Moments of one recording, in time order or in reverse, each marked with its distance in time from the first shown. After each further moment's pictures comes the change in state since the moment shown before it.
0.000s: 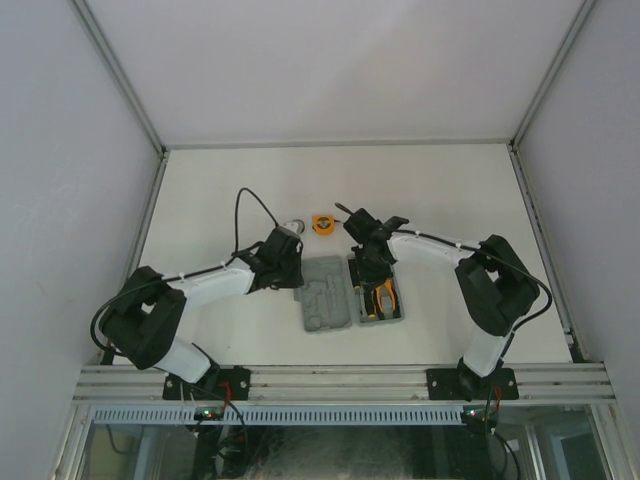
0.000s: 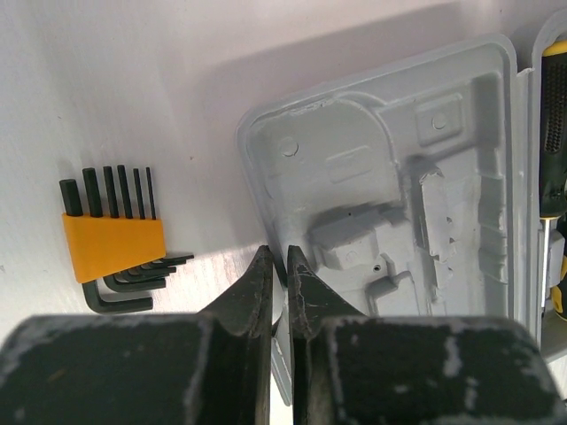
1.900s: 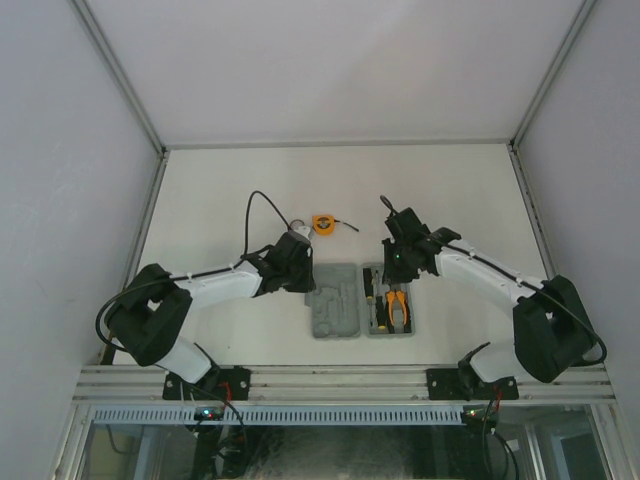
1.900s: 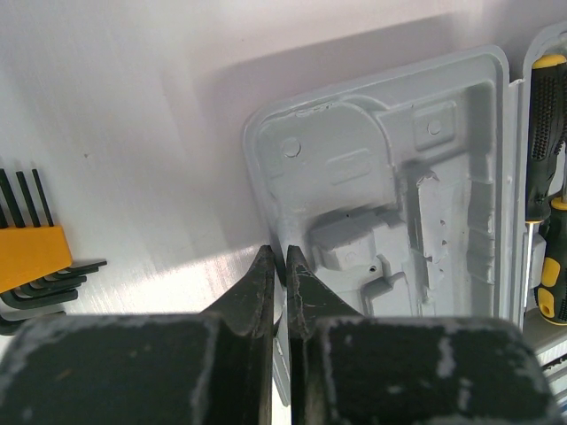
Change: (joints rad) left arm -0.073 0.026 0.011 0.042 0.031 -0.027; right arm -0.148 -0.388 -0.209 0.096 -0.055 -0.001
